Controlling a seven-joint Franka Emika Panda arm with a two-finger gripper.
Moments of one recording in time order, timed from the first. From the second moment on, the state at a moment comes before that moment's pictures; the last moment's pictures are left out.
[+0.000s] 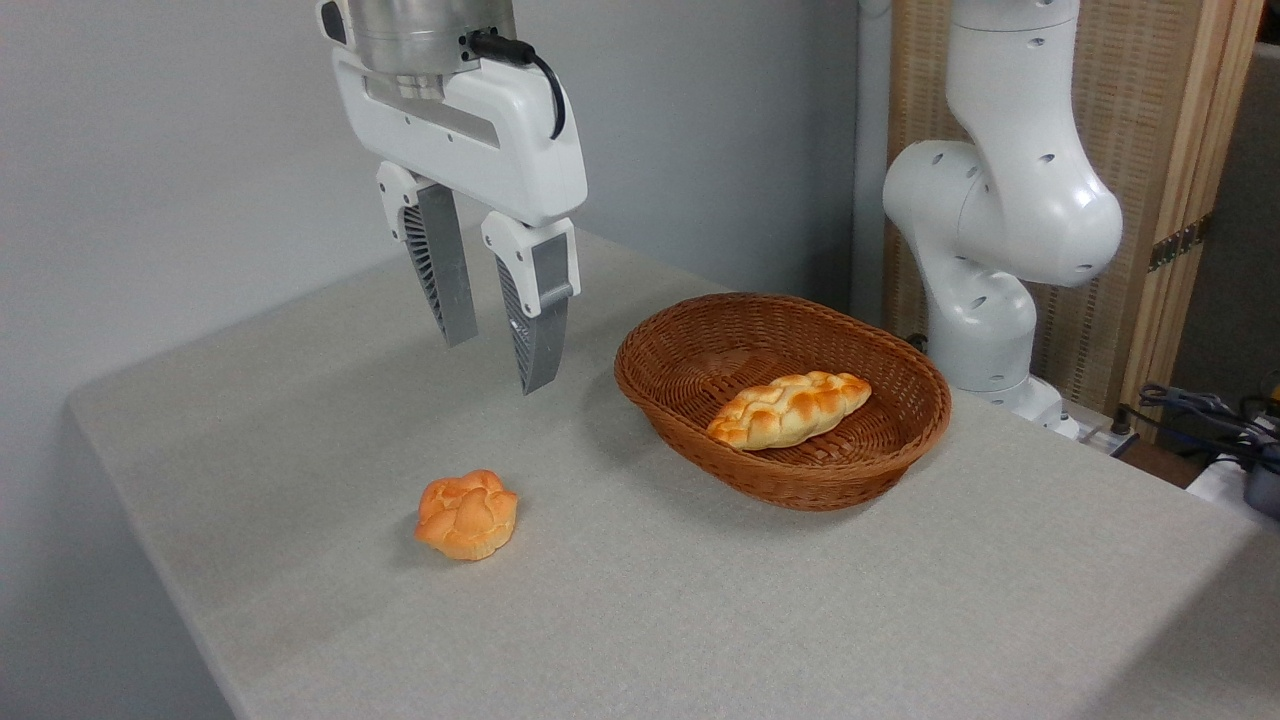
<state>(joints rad) -0.07 0.02 0.06 -1.55 -0.06 1.60 0.71</state>
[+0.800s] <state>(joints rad) -0.02 -0.15 0.03 -1.76 -0.06 1.57 0.75</state>
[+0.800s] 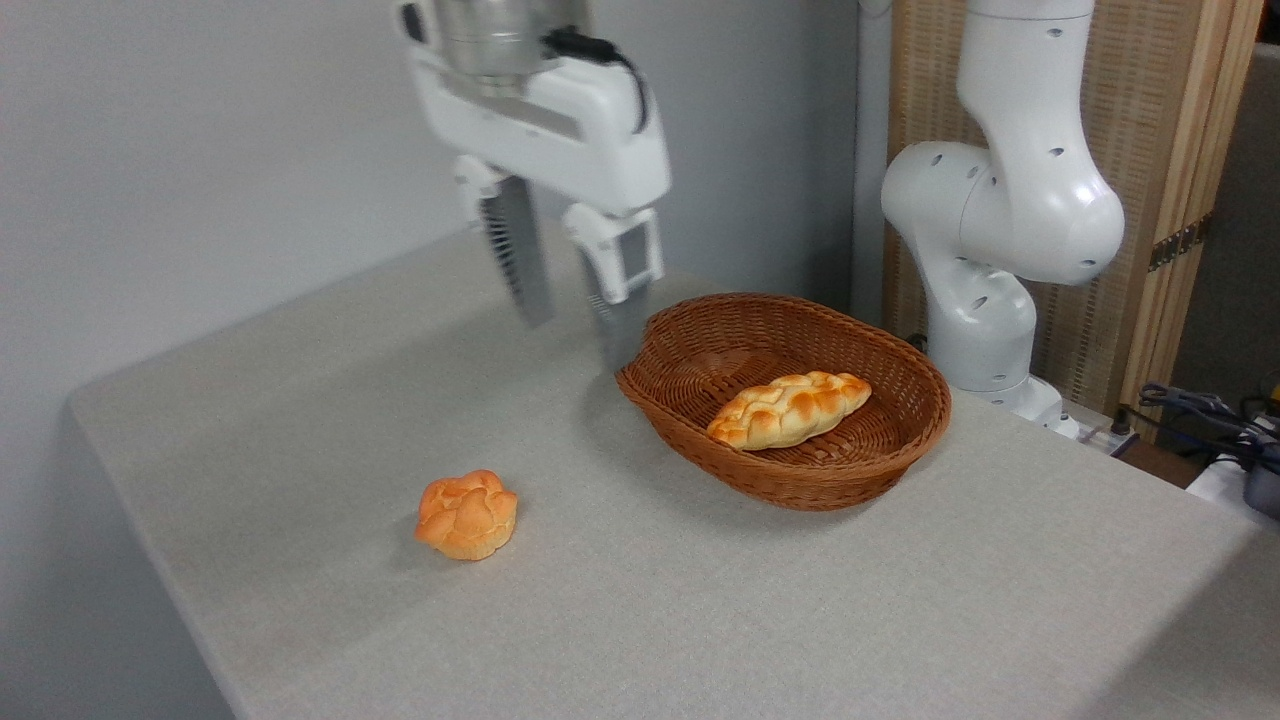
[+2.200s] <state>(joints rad) 0.00 -0.52 -0.15 -2.59 0.01 1.75 0.97</state>
